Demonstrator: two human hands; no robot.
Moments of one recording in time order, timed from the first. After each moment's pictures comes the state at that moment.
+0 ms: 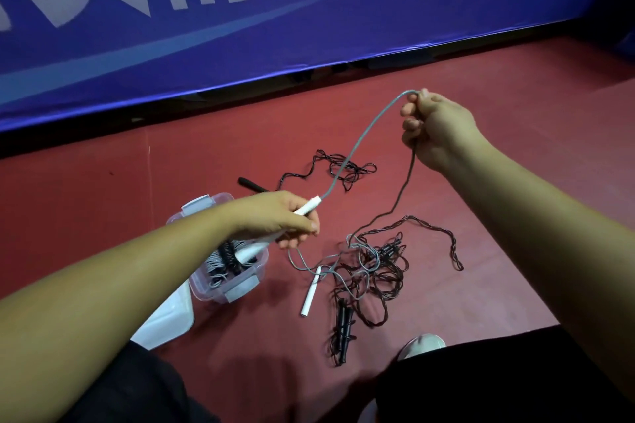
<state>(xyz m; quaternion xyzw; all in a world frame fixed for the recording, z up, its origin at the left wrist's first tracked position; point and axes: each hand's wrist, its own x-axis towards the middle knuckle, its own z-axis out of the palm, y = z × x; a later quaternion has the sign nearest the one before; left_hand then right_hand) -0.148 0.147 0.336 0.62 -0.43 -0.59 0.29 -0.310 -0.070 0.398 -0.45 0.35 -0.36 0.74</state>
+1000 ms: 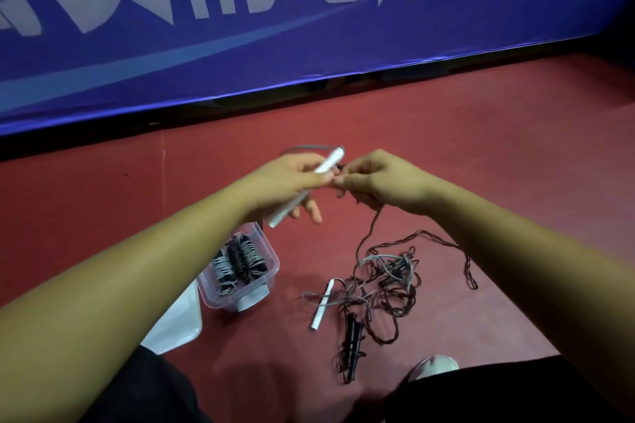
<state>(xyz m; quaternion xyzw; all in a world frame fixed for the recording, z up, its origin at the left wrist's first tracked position) -0.132 0.136 0.381 0.65 -0.43 -0.45 0.43 -0.278 -0.005 0.382 -0.82 0.20 -0.01 0.54</state>
